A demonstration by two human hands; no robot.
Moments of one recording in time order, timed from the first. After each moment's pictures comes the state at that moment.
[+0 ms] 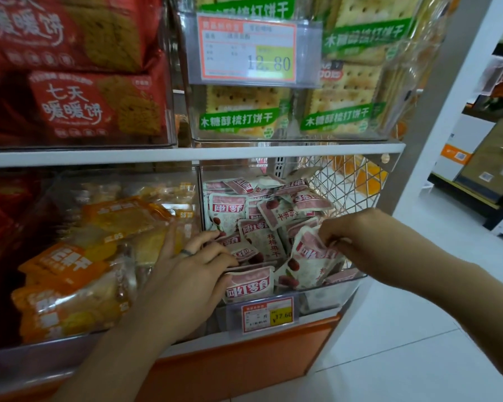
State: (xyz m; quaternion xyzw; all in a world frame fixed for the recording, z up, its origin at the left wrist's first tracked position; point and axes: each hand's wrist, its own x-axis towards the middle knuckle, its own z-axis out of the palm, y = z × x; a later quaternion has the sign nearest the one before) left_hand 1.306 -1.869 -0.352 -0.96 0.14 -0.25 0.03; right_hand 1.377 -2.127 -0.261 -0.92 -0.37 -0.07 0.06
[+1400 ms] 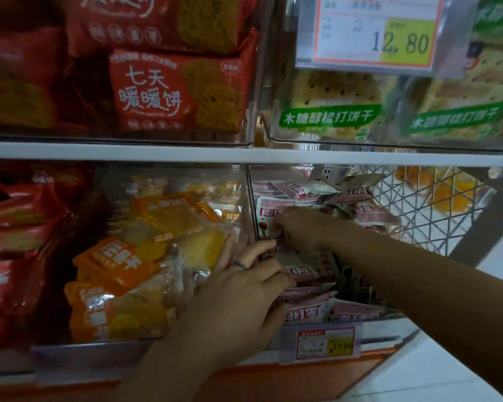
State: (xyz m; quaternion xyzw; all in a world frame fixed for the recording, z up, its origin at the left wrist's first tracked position) left_hand 1.307 -1.861 -0.359 -0.96 0.17 -0.21 -0.02; right_hand 1.490 -1.971 -0.339 -0.90 -0.42 0.10 -0.06
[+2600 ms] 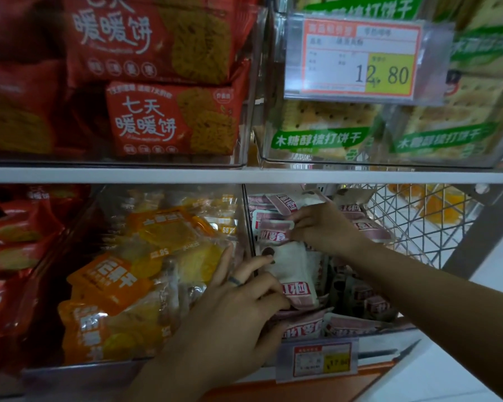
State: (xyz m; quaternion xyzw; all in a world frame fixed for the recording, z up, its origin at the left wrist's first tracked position) left_hand 1.306 -1.859 -0.357 -0.96 0.18 -0.21 -0.07; right_hand 1.476 -2.000 -0.315 -0.89 -0.21 0.10 0.40
